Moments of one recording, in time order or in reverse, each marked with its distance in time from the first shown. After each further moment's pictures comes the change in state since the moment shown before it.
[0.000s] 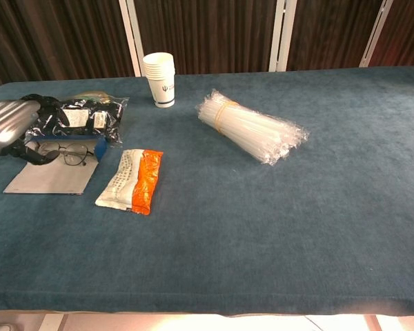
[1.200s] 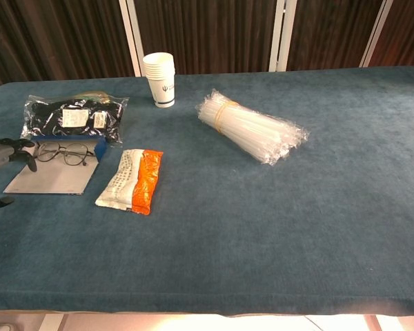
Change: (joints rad) left arm 0.011 0.162 0.100 -0.112 -0.203 -0.191 0.204; right arm 0.007 -0.020 -0.015 -0.005 -0.019 -0.021 -0.045
